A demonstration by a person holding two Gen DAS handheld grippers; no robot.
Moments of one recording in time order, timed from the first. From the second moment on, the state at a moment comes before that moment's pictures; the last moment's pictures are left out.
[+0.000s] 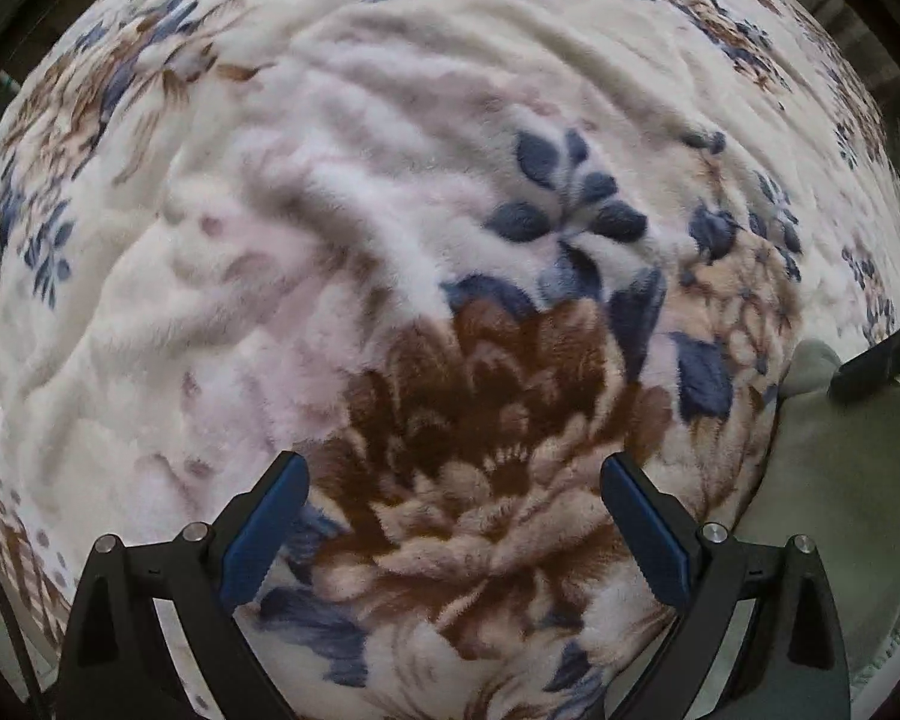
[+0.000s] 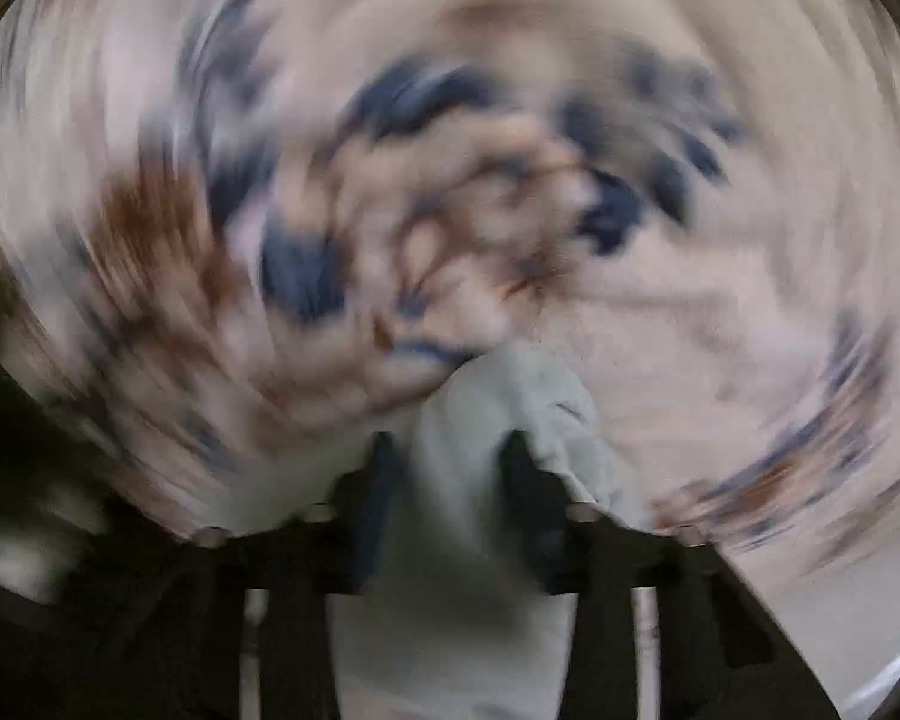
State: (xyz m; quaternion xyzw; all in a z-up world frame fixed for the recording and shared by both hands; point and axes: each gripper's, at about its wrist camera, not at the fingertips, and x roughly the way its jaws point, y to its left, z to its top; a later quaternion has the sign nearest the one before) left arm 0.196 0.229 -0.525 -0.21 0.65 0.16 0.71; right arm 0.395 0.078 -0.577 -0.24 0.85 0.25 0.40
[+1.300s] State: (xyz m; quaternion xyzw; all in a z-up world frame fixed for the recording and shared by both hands) left arm 0.216 0.210 -0.544 -0.22 0.66 0.15 0.70; right arm 0.408 0.119 -0.540 -0.42 0.76 0.33 0.36
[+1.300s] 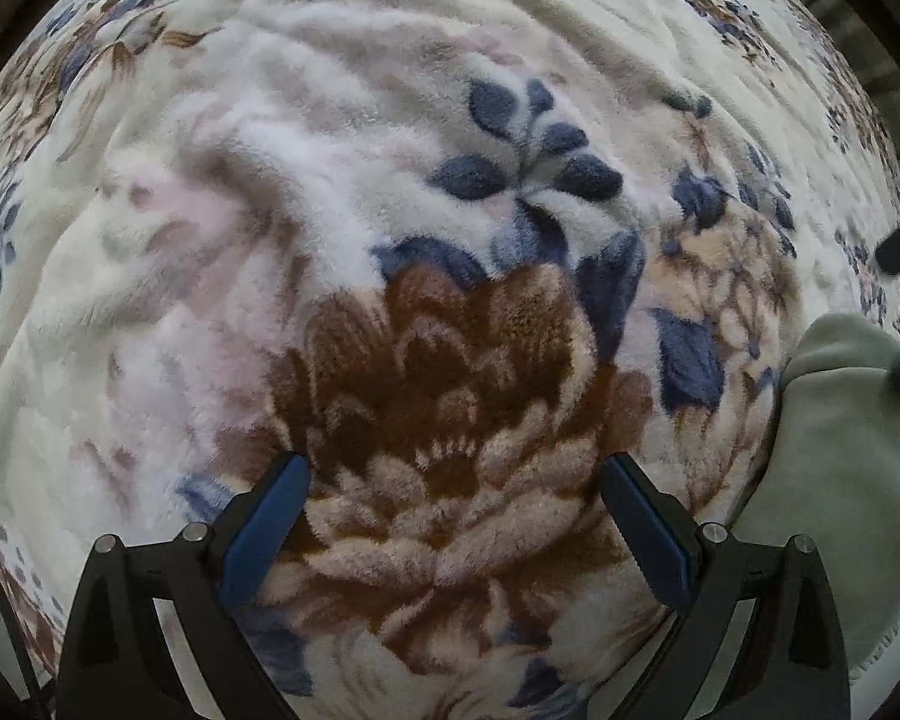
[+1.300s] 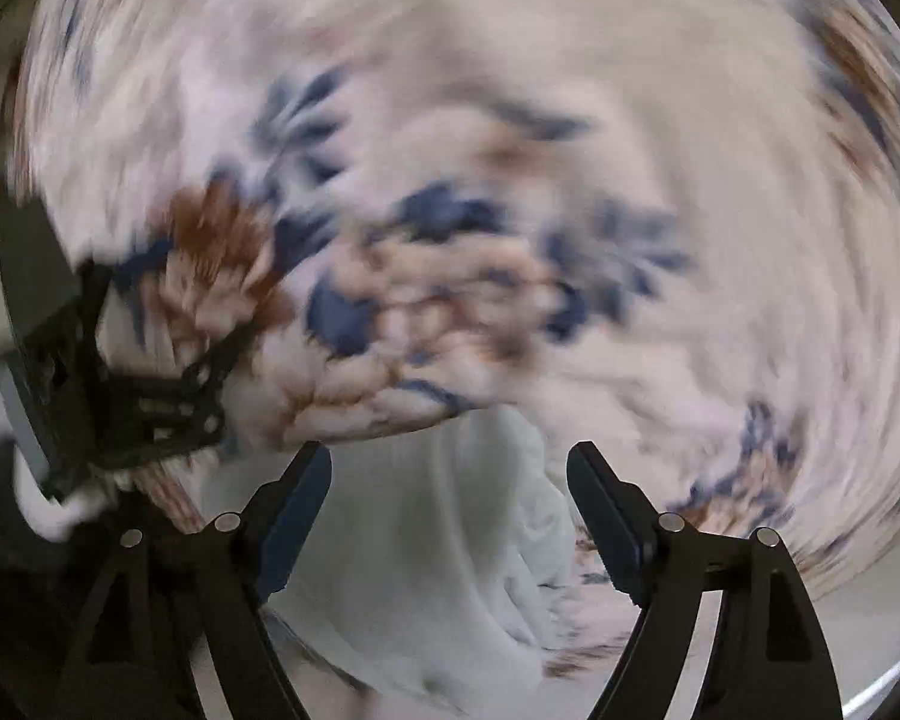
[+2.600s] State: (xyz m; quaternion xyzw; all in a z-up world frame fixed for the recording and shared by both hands) left arm 0.204 0.141 -0.538 -0.26 0.64 0.03 0.72; right arm 0.420 0.048 -0.590 -0.22 0.87 0.23 0.37
